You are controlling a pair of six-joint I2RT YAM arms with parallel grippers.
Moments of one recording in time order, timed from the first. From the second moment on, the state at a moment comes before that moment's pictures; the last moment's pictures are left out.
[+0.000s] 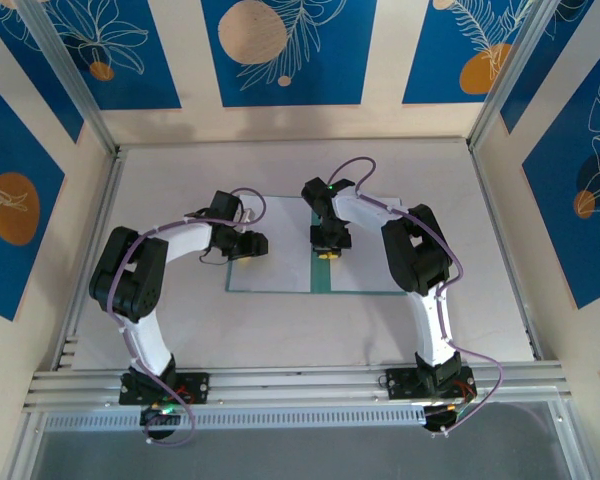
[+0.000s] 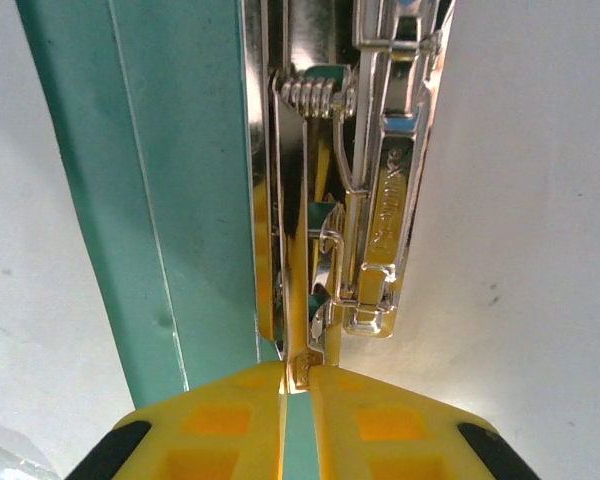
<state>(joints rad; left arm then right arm) -0.37 1.83 1.05 -0.36 0.37 -0.38 0.56 2.12 1.61 -1.06 -0.05 0.58</state>
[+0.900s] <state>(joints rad) -0.37 1.84 1.07 -0.39 0.37 -0.38 0.57 2.15 1.64 -1.09 -0.05 0.57</state>
